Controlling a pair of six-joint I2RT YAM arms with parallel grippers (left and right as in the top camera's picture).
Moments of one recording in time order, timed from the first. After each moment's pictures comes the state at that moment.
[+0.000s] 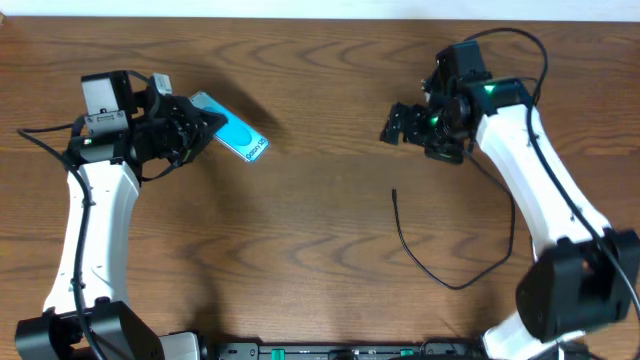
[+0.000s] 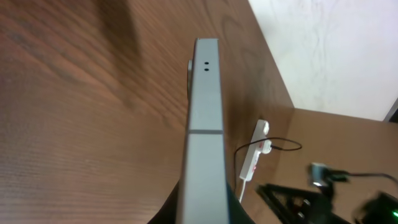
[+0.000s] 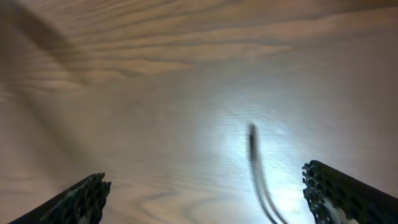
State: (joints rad) left arm 0.18 1.49 1.19 -0.64 0.75 -0.70; right arm 0.23 1.76 1.53 -1.05 -0.27 0.47
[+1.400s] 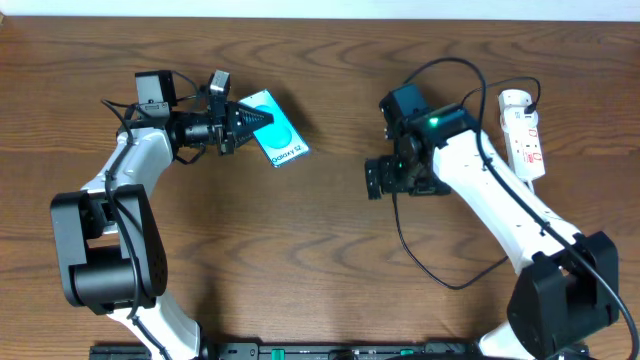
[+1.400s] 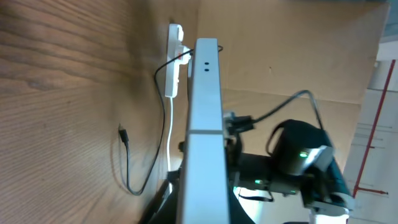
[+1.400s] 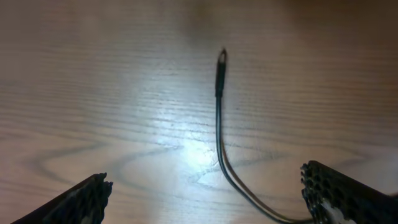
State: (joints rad) left arm 0.12 1.89 1.19 -0.28 1.42 -0.64; right arm 0.44 1.74 1.38 -1.14 -0.06 0.38
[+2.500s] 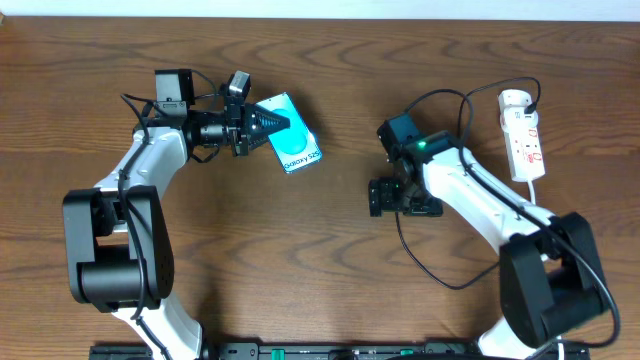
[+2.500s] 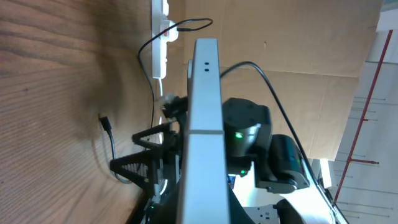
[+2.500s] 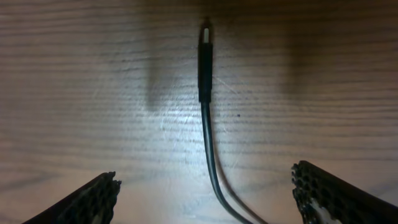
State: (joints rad) left arm 0.04 1.89 1.19 -0.26 1.47 -0.63; right arm 0.44 1.80 1.18 -0.95 -0.06 0.46
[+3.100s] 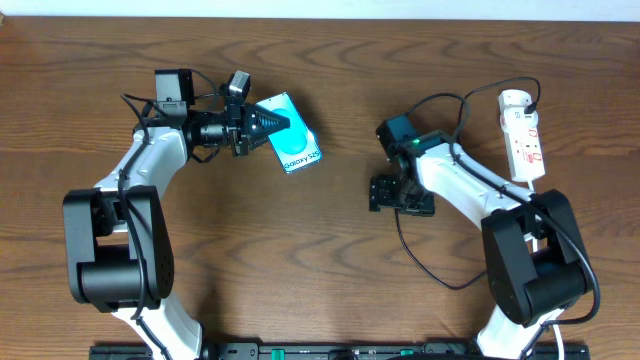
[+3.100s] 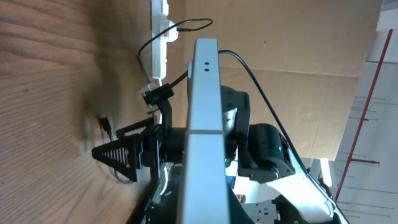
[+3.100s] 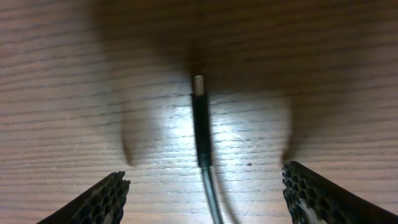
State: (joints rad) left arm 0.04 1.89 1.19 -0.26 1.47 -0.63; right arm 0.41 1.89 1.18 -0.87 -0.08 0.52
